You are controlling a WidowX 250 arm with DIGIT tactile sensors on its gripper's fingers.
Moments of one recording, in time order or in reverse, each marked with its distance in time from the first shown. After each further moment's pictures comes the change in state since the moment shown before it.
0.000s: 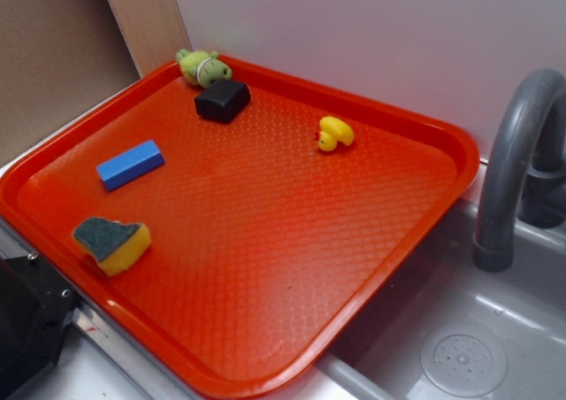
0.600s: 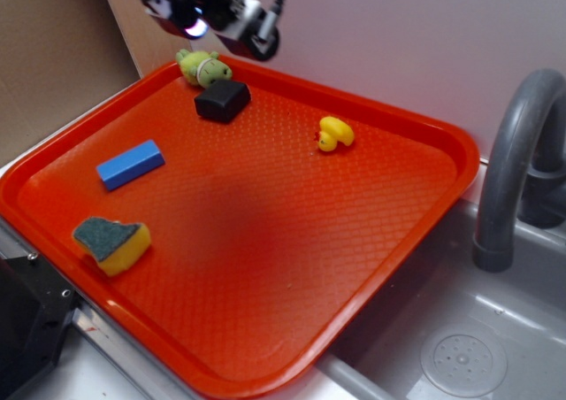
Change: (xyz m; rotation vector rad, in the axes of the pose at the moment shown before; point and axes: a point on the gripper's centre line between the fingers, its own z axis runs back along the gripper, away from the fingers) arm 0.026 -0.038 -0.076 0.054 -0.062 -0.127
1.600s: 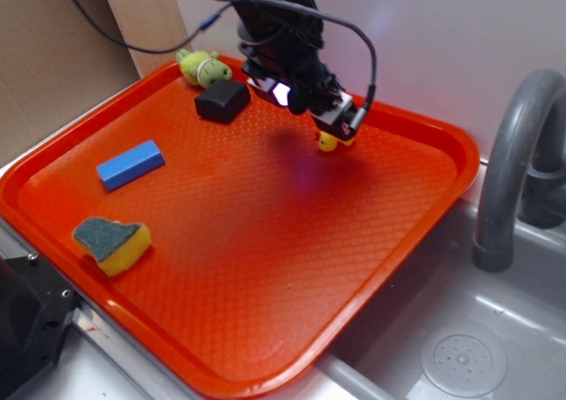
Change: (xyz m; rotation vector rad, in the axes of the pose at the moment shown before) arm 0.010 -0.007 -0.118 0.042 0.089 -0.052
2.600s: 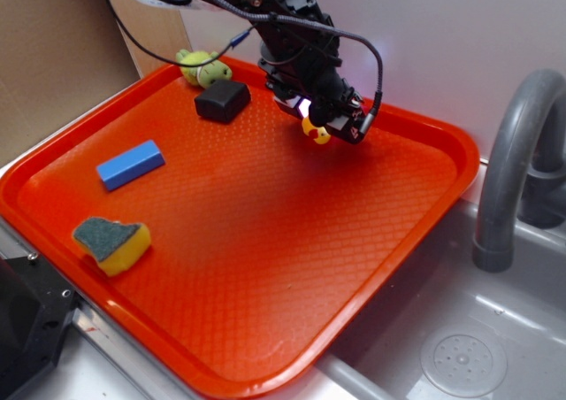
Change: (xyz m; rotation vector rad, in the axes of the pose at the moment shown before) arm 0.008 0.000 -0.019 0.016 -0.042 0.029
